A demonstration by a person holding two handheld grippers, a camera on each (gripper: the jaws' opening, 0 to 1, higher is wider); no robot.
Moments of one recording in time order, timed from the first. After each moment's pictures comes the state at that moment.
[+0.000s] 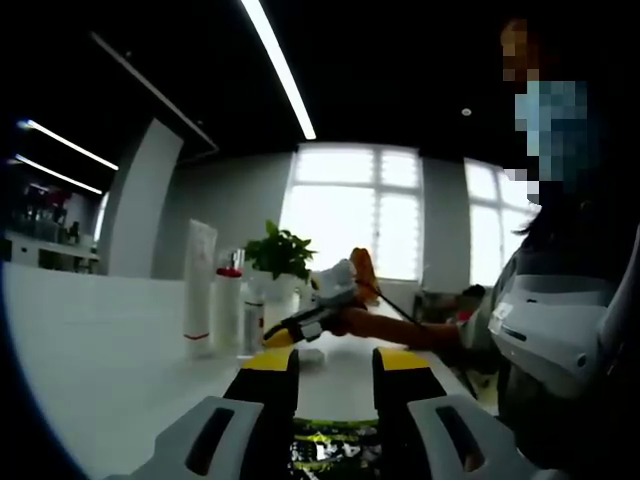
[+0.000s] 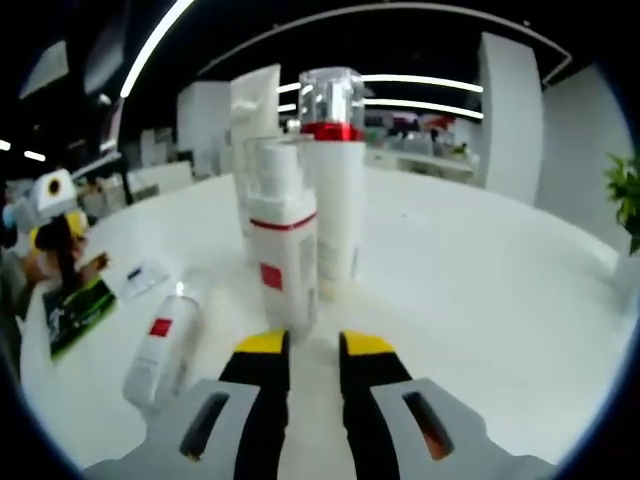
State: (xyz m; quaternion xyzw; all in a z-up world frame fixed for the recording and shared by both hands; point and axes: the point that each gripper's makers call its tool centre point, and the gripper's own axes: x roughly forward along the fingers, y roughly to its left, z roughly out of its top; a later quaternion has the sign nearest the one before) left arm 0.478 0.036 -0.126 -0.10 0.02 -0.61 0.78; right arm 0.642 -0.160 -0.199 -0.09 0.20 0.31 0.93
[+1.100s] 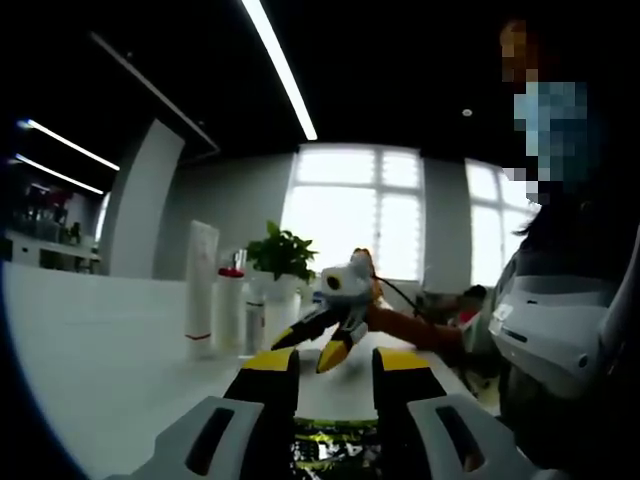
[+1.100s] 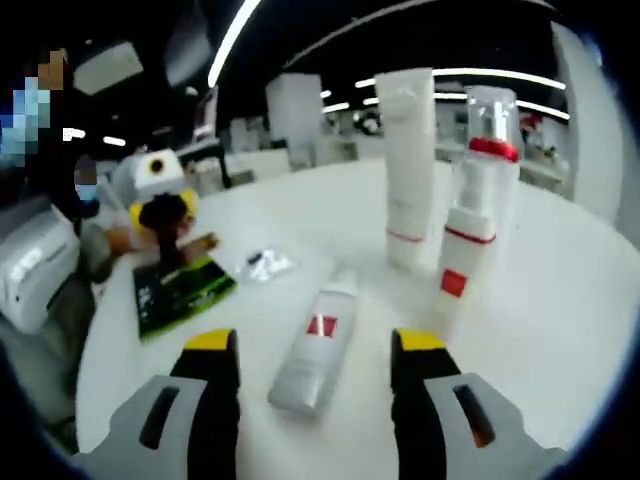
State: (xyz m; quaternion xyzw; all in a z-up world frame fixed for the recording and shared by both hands) left arm 0.480 0.036 -0.127 -0.10 0.02 -0.61 0.79; right arm 0.568 -0.089 -0.201 -0.13 0.22 0.49 0.83
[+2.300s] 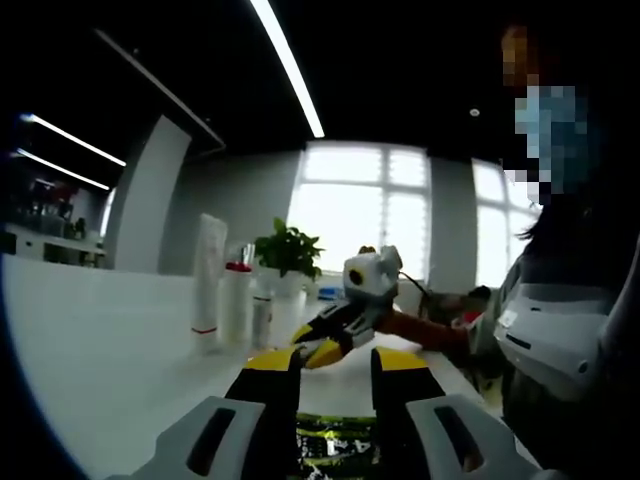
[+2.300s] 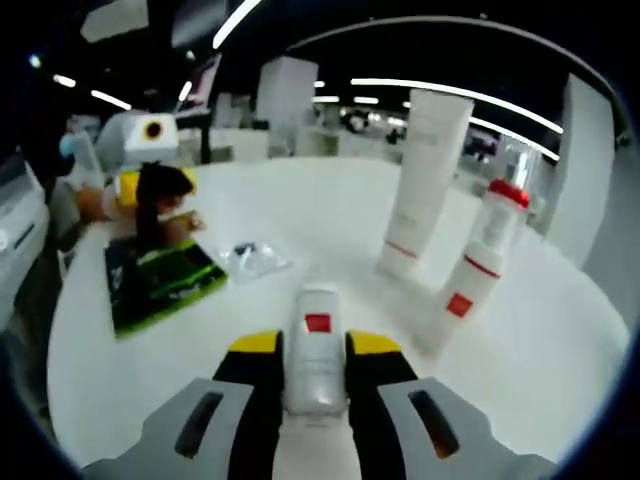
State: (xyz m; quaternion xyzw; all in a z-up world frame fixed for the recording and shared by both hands) left arm 0.487 0.038 -0.131 -0.10 0.03 -0.60 0.79; right arm 0.575 -0.082 -0.190 -0.20 0.18 0.44 0.86
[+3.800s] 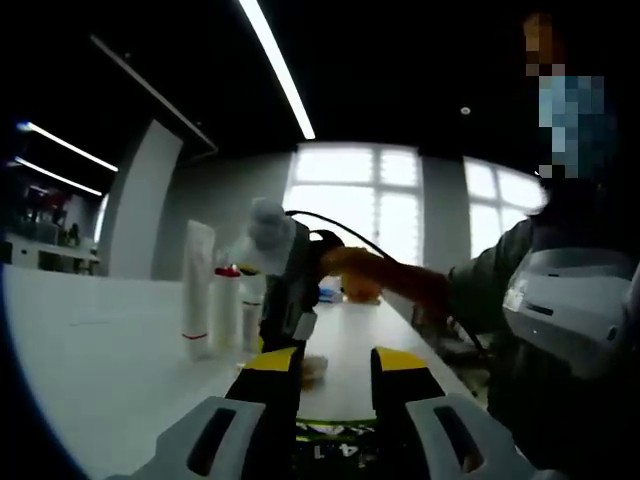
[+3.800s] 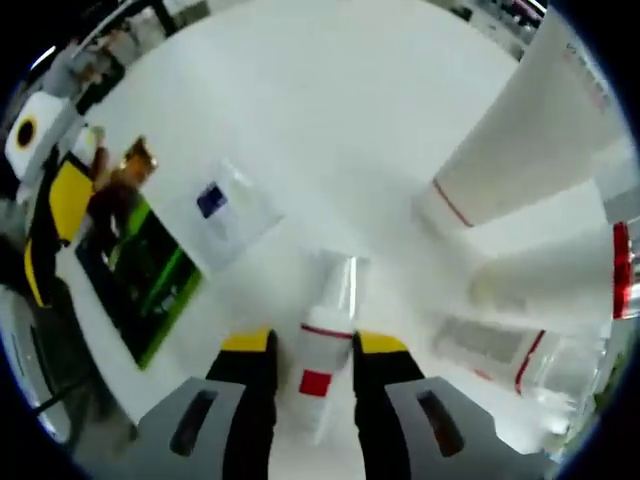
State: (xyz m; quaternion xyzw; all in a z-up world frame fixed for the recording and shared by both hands) left arm 0.476 0.036 -0.127 -0.09 0.02 -0.61 0.78; right arm 0.578 -0.060 -0.217 -0.30 0.55 0.35 0.70
